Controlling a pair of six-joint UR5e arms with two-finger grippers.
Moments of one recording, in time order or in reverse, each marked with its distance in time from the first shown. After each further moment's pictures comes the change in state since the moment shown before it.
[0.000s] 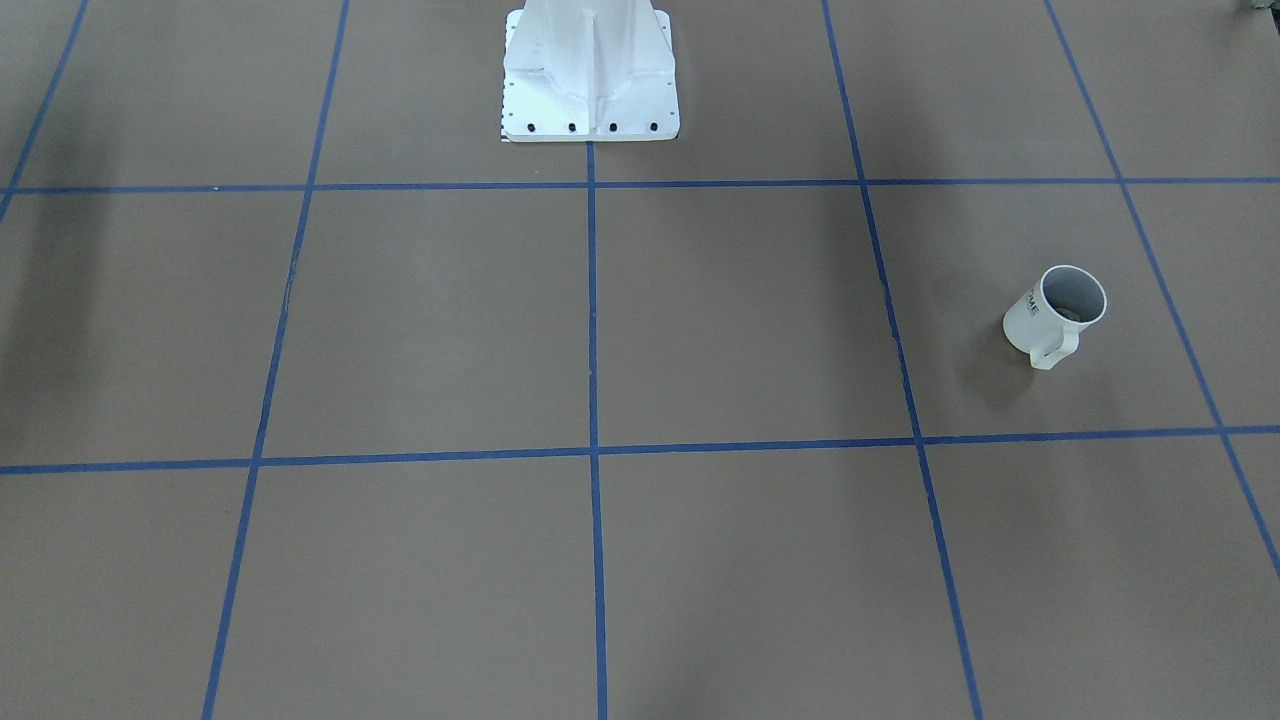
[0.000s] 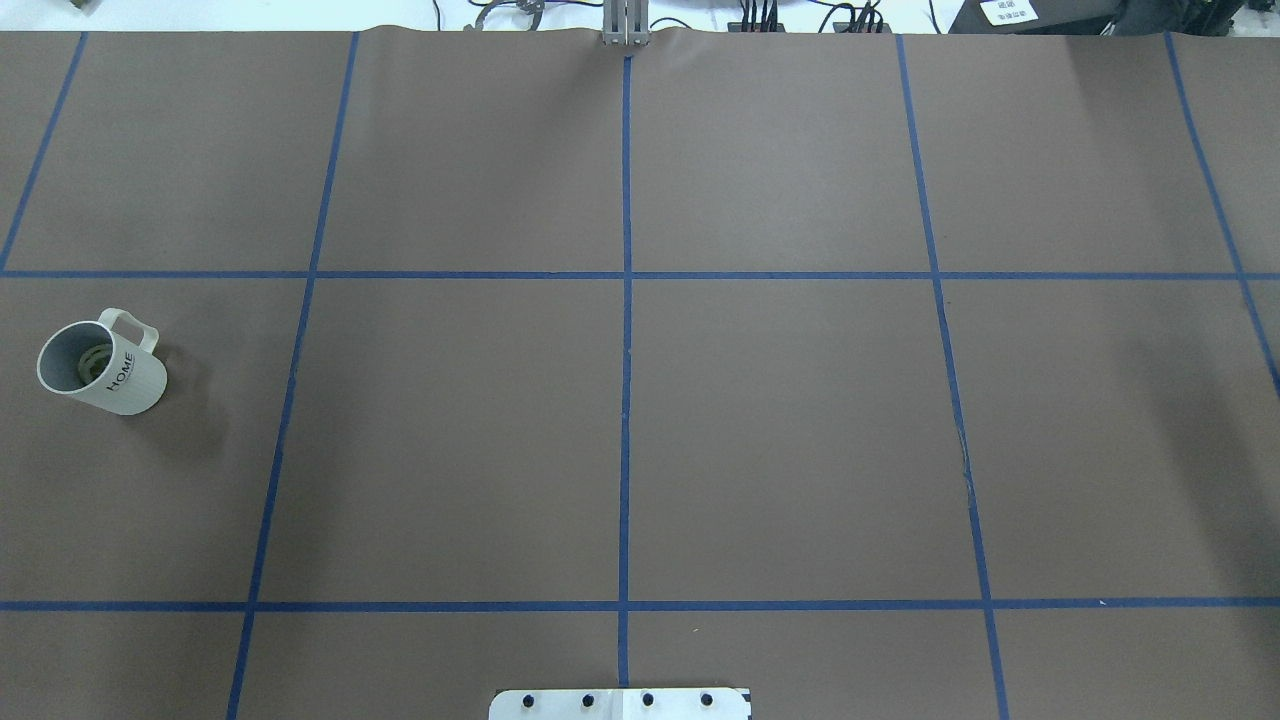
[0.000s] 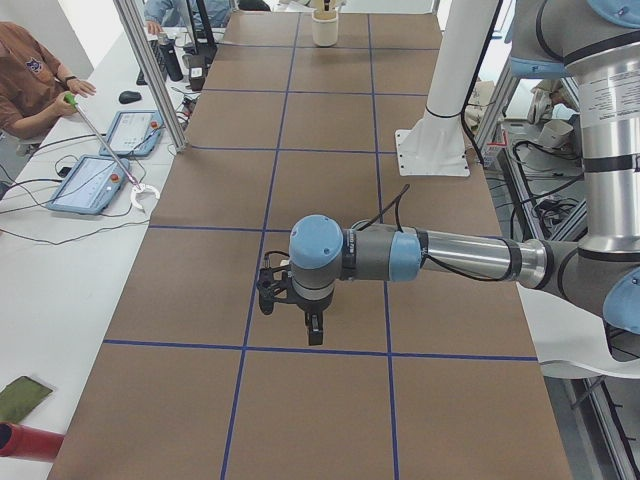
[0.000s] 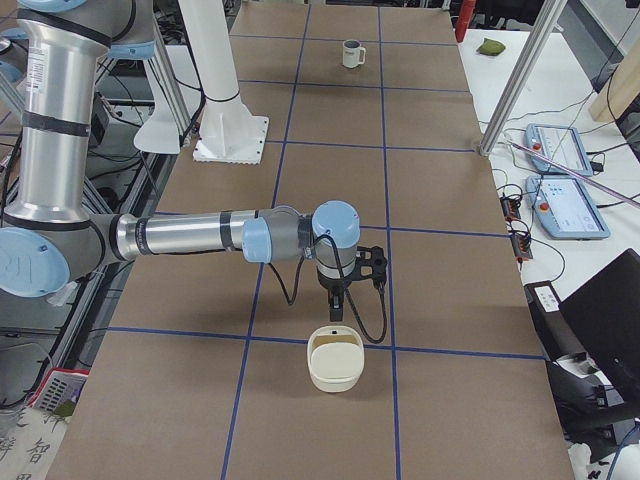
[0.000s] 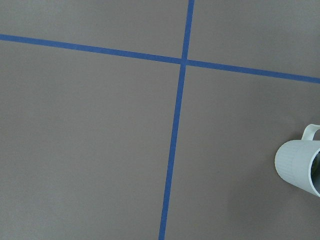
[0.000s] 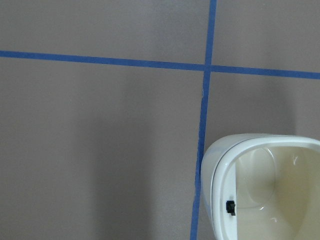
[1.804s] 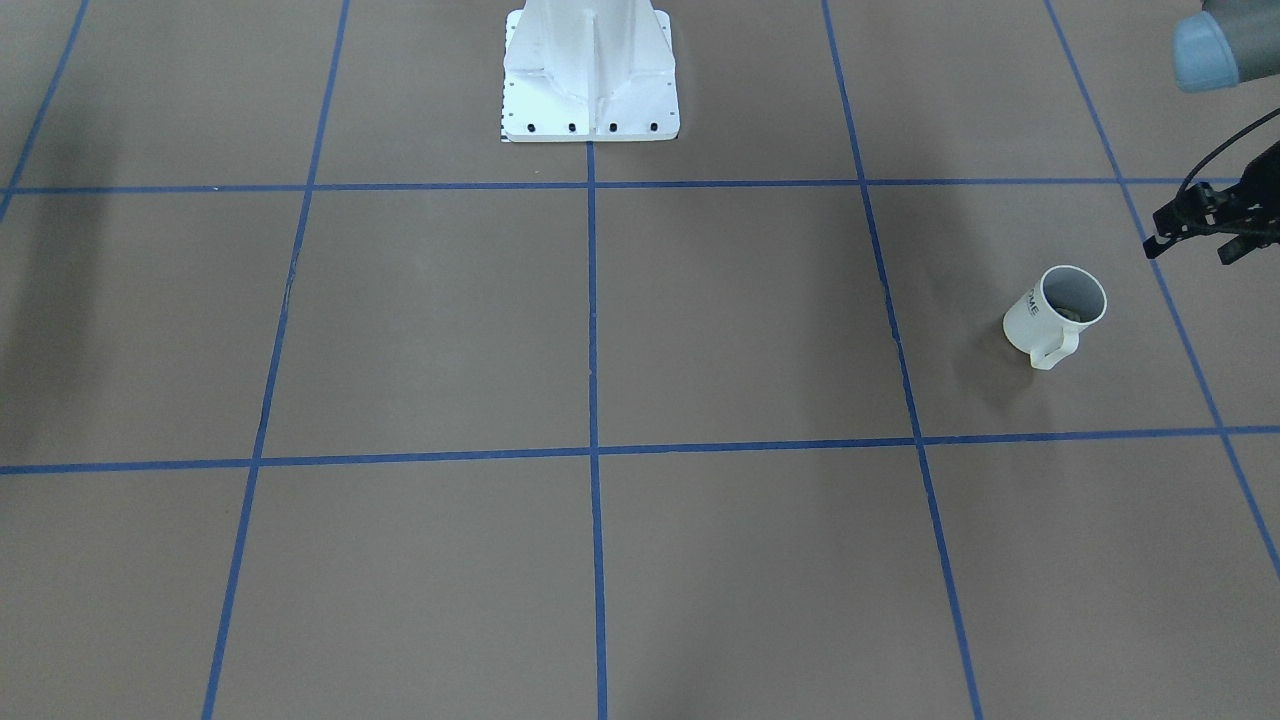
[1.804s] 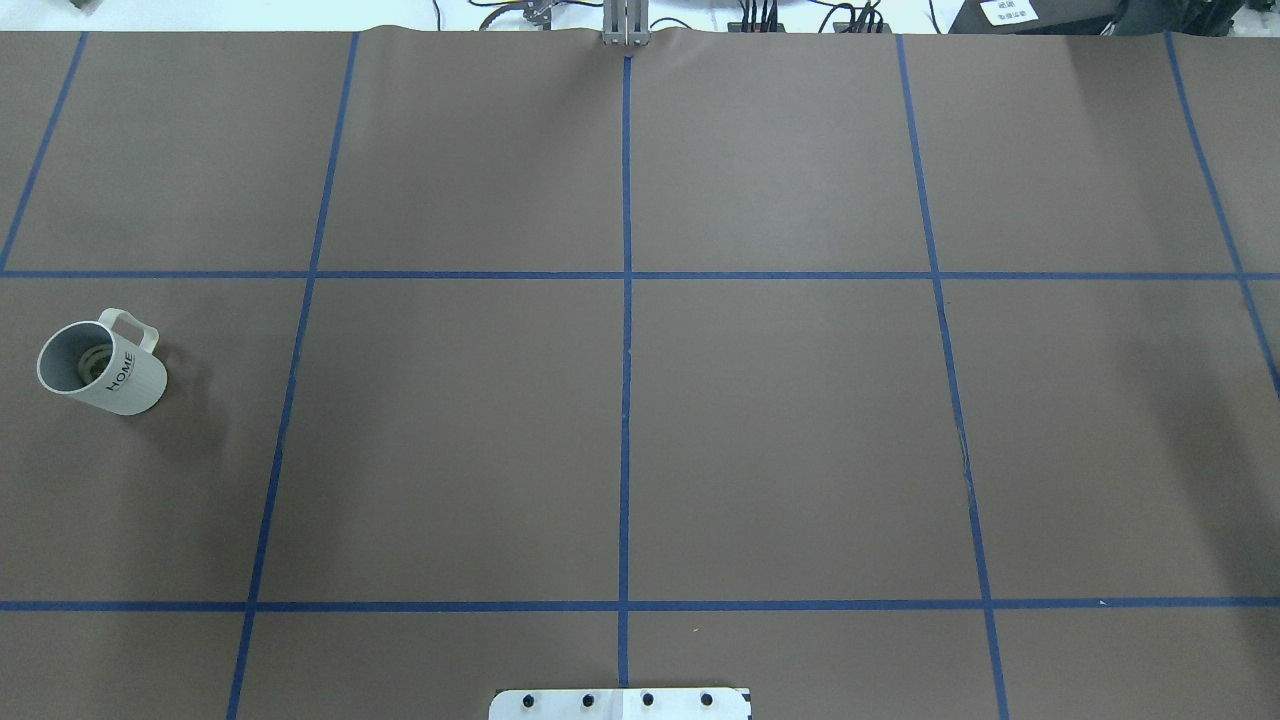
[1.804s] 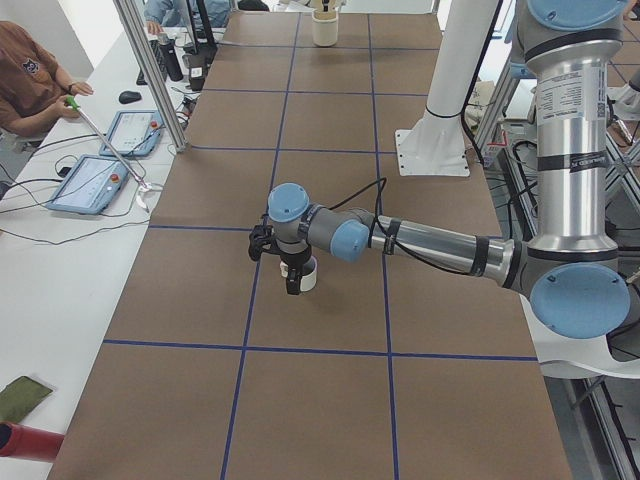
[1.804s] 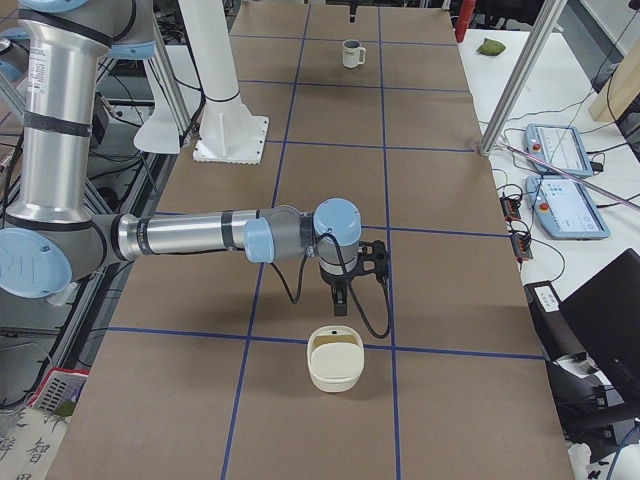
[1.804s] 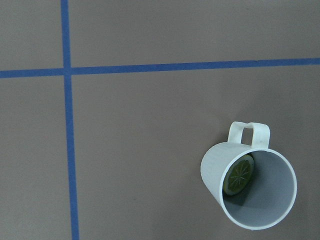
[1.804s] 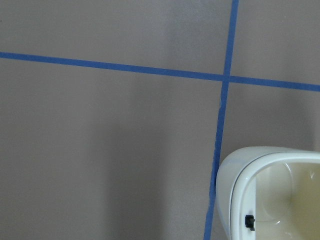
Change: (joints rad) left arm 0.383 -0.110 0.068 -0.269 0.048 -0.287; right arm -0.010 0.004 -0.007 0.055 0.036 -0.004
